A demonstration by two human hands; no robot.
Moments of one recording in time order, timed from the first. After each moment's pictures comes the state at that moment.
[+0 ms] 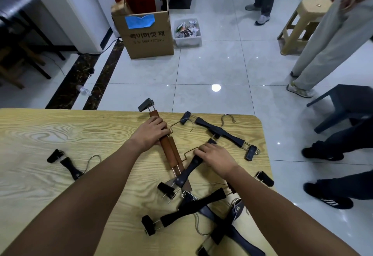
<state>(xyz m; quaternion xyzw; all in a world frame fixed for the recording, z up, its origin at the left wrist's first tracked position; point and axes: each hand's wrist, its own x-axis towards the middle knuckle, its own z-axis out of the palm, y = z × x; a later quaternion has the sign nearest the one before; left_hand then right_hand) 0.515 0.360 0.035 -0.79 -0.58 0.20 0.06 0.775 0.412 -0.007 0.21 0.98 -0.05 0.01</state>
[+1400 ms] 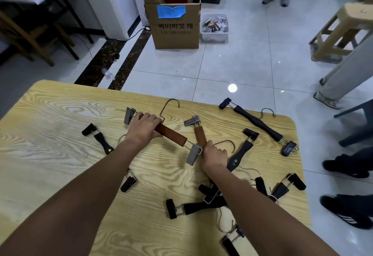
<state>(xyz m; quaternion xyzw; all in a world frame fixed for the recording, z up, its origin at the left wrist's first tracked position) 0.451 0.263 0.029 -0.61 -0.79 0.07 -0.03 0.672 0.339 -0.025 0.50 0.84 -0.16 0.16</state>
